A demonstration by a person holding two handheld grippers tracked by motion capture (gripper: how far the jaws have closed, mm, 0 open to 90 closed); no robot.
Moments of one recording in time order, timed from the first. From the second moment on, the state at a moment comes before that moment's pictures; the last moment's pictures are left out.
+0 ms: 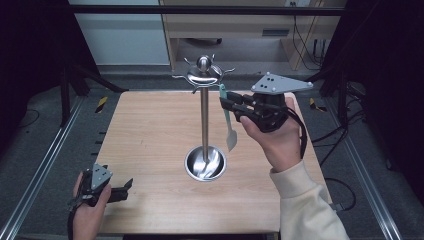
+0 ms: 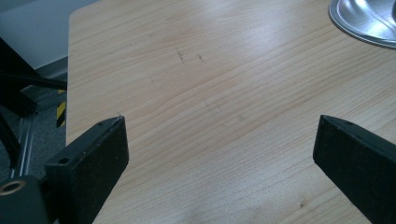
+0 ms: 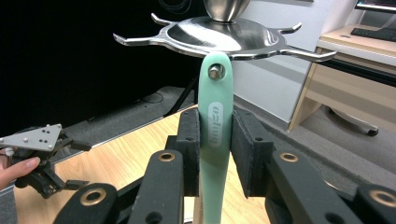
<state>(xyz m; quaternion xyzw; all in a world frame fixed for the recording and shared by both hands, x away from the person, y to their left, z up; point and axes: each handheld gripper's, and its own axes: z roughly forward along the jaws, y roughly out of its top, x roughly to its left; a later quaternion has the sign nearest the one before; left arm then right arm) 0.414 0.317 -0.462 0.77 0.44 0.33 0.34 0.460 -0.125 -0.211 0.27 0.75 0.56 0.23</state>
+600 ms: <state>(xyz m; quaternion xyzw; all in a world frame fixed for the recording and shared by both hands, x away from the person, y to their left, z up) 0.415 0.315 -0.461 0.77 0.43 0.33 0.34 0.465 -0.121 -0.214 0.26 0.75 0.57 0.22</state>
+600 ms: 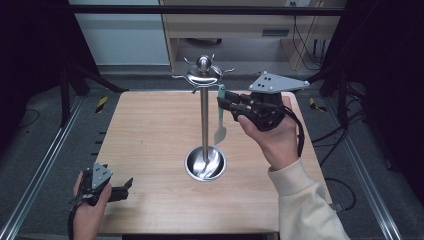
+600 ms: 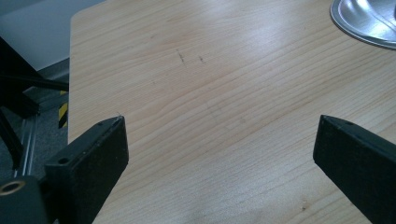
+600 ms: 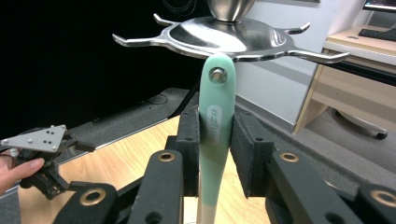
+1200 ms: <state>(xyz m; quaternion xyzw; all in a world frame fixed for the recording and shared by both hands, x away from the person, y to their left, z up) 0.412 0.311 -0.460 0.77 0.42 0.33 0.34 0.443 -0.147 -0.218 0.30 0.72 0.55 0.31</state>
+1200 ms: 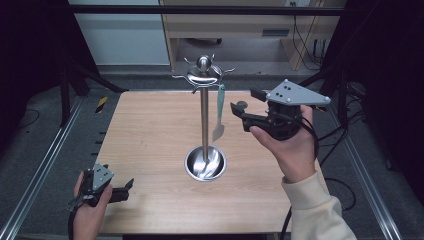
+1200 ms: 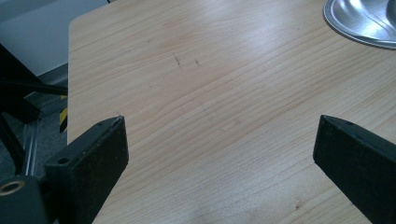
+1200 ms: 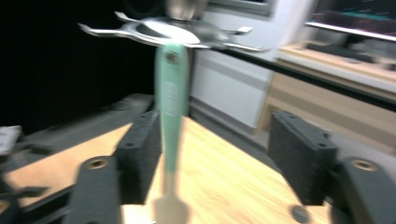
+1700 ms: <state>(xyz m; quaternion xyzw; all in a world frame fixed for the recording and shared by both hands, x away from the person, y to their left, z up) 0.413 0.310 -0.460 0.77 0.42 0.33 0.34 0.442 -0.197 -0.277 0.37 0.69 0.52 0.33</state>
